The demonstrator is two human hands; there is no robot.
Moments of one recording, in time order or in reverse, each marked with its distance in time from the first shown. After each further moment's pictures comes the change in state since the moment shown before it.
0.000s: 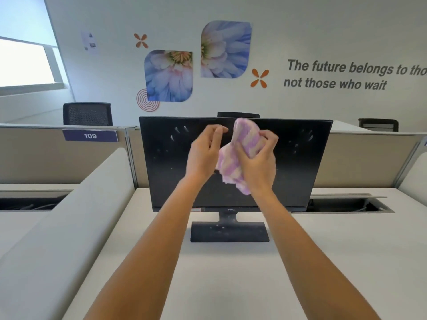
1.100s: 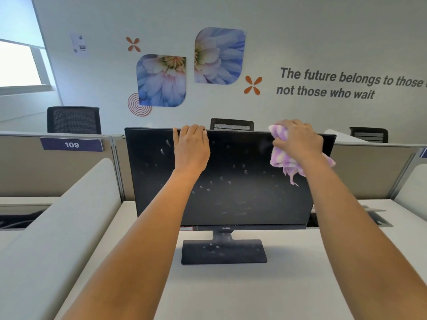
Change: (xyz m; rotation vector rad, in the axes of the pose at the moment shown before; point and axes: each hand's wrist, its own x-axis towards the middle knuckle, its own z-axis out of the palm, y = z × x) left_hand 0.079 -0.056 0.014 0.728 0.076 0.084; right_hand 0.150 0.043 -0.043 -0.916 -0.316 -0.111
